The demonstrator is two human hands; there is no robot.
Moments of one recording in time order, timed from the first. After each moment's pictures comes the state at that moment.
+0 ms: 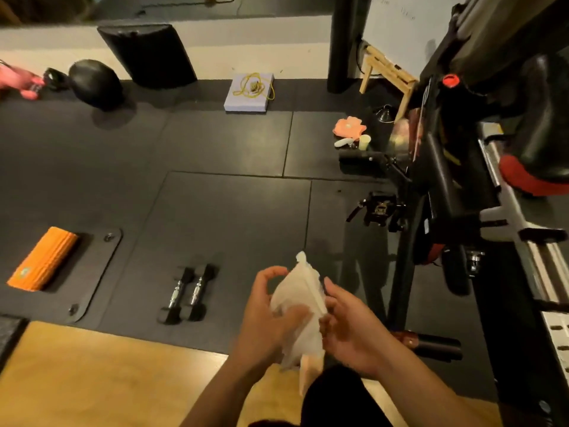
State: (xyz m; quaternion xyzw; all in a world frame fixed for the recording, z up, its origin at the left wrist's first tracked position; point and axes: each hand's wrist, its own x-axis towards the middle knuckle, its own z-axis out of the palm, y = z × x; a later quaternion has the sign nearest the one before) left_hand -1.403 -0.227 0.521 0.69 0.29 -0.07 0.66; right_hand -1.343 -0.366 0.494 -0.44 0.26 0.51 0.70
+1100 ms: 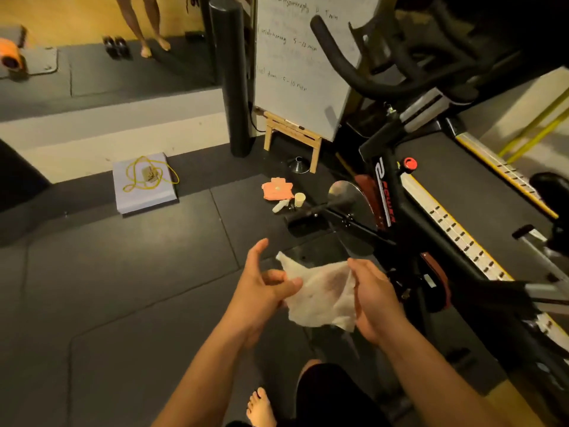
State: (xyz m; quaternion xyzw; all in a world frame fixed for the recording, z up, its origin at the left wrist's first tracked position) left_hand -0.957 0.109 0.551 0.61 0.07 -0.28 0.74; right_hand -0.999 -0.071 0.563 -0.58 0.40 0.03 0.71
